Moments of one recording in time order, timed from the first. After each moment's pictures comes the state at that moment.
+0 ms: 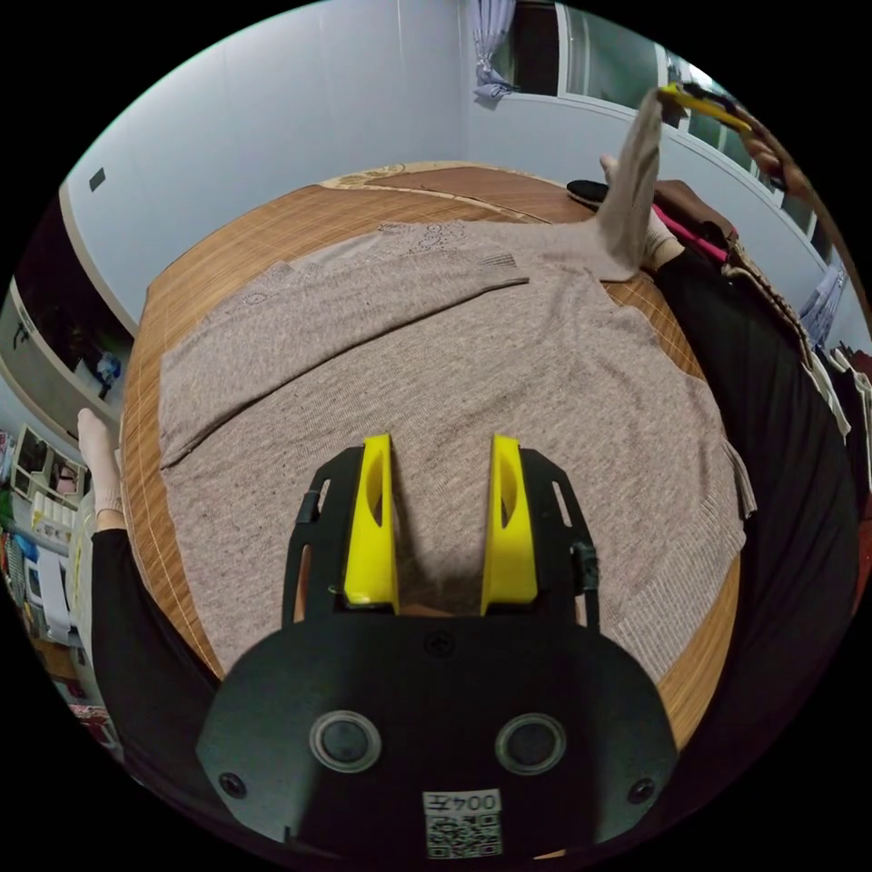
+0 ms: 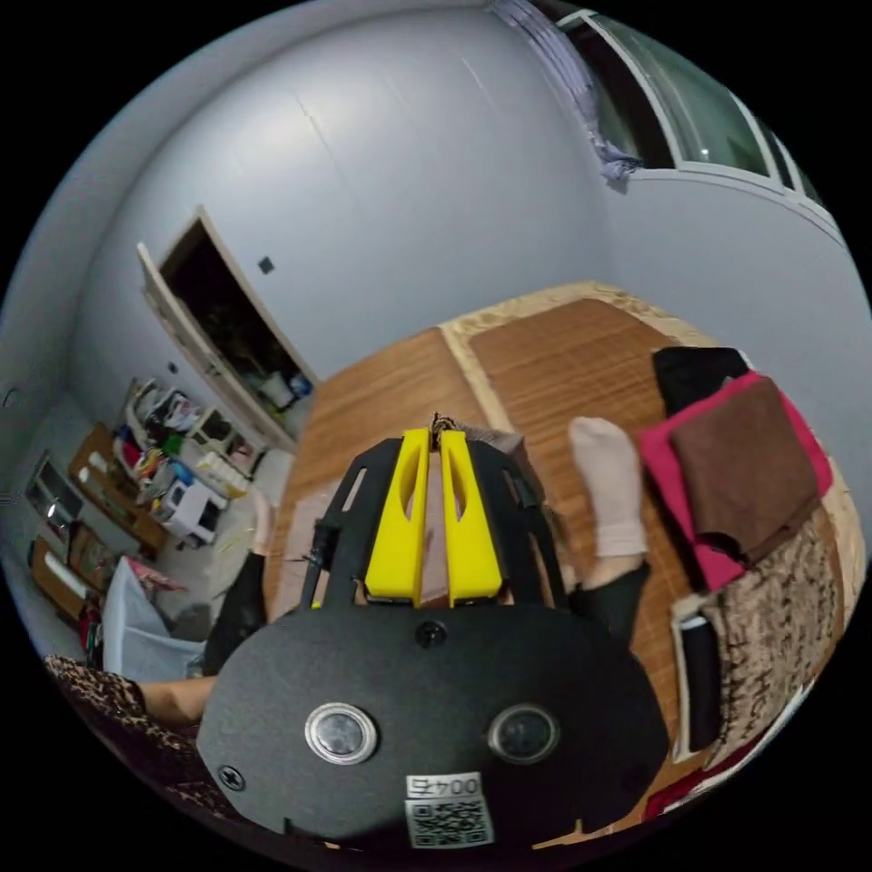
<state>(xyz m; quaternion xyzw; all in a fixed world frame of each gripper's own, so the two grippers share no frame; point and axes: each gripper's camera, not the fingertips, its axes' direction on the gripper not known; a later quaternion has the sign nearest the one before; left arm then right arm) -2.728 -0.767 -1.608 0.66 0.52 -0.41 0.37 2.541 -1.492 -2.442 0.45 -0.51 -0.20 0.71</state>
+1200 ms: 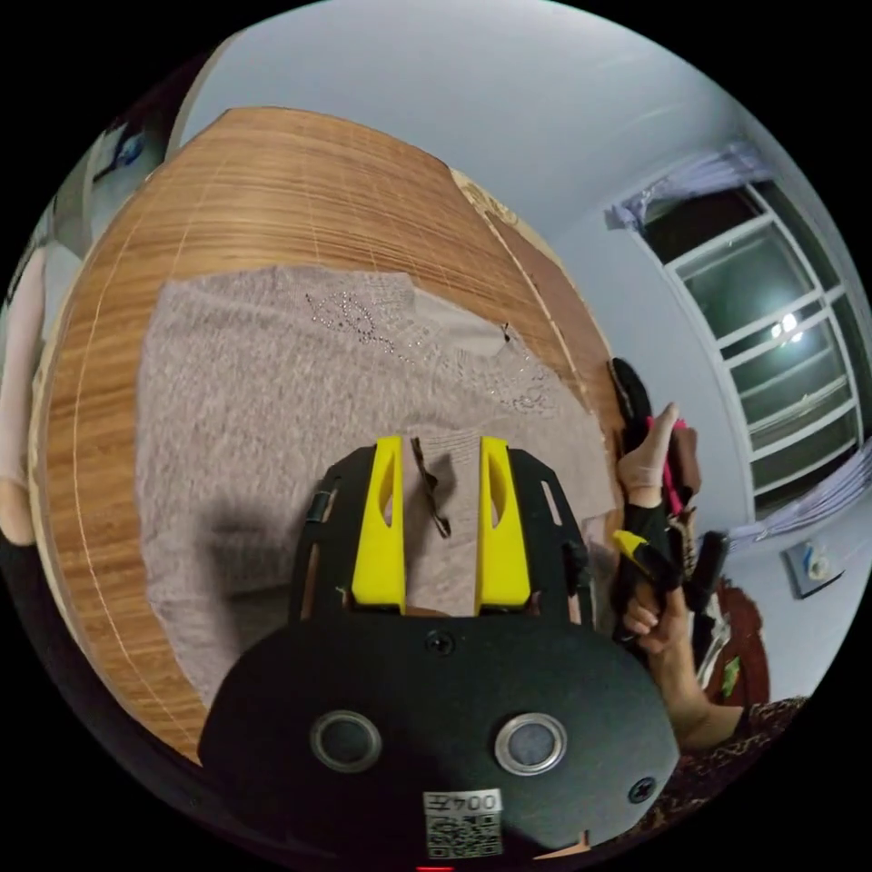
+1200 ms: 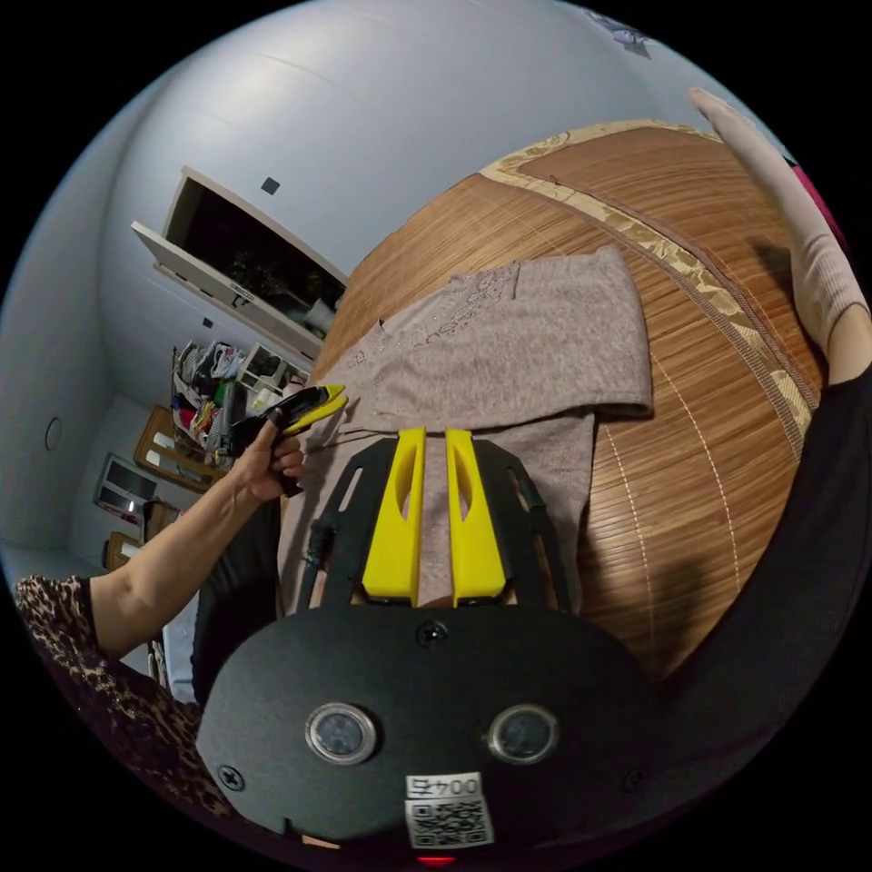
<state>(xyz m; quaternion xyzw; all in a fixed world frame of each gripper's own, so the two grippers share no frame) -3.009 -0.769 -1.403 0.58 0.72 -0.36 0.15 2.412 -1.512 -2.289 0.28 -0.58 -0.30 0.70</state>
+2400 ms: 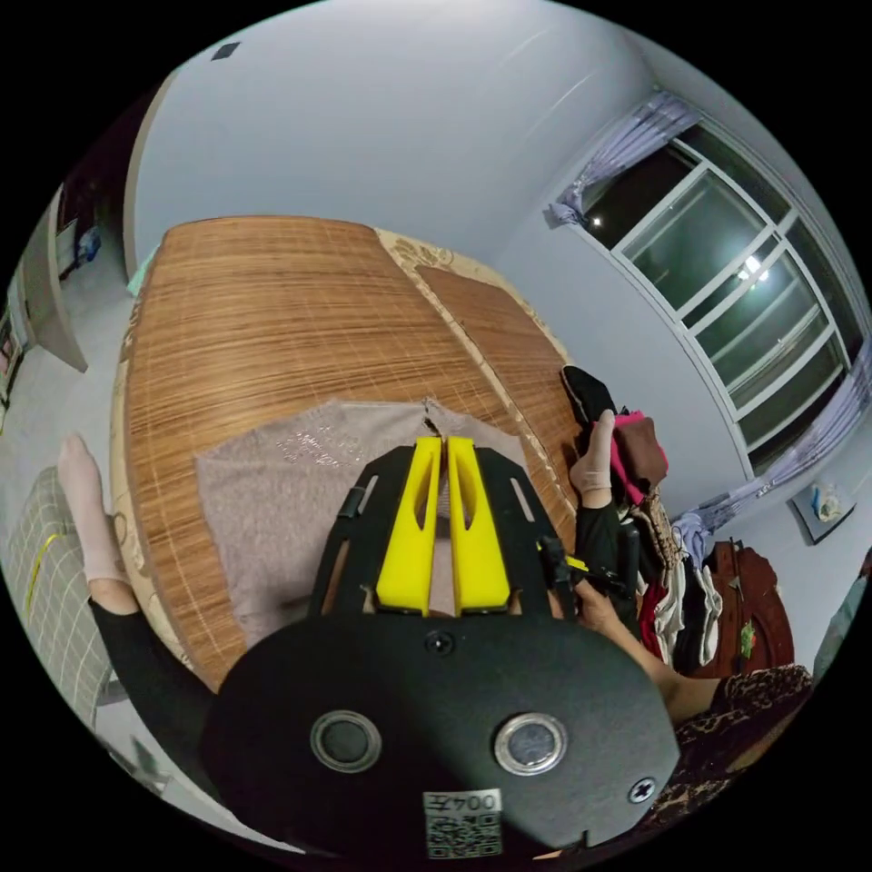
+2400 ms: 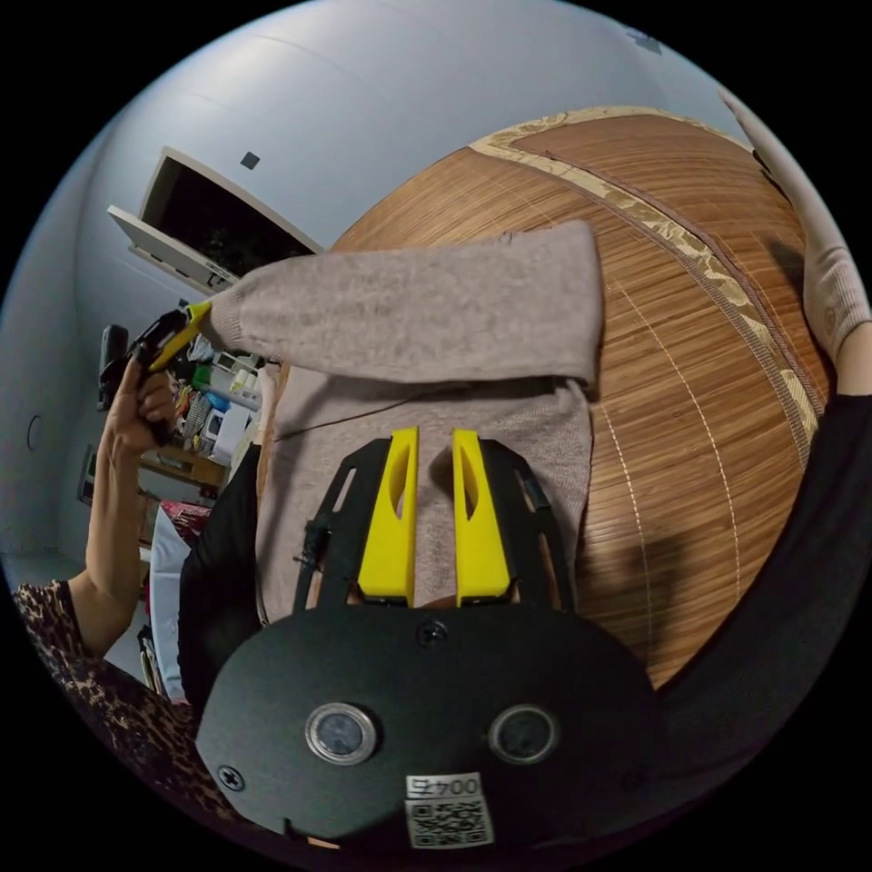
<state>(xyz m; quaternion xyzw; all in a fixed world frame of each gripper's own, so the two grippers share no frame) -3.106 -0.482 -1.368 0.62 0.67 -0.38 0.13 2.369 -1.548 -2.301 0.26 -0.54 -0.31 0.73</state>
